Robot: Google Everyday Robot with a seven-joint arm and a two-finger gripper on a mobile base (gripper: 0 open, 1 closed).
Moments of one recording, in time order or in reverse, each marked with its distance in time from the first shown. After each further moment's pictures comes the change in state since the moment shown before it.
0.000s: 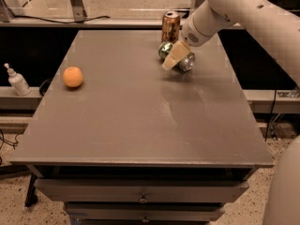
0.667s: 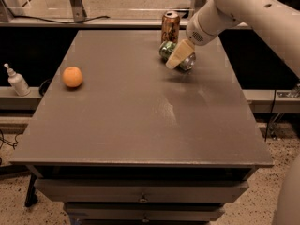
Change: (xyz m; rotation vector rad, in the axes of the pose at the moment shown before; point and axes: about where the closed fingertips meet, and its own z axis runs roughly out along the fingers) arm 0.004 -0.003 -0.012 0.025 0.002 0.010
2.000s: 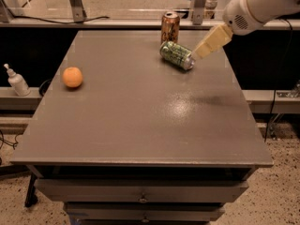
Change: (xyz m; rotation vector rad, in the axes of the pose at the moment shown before) arm 0.020 0.009 -0.123 0.010 -0.086 0.079
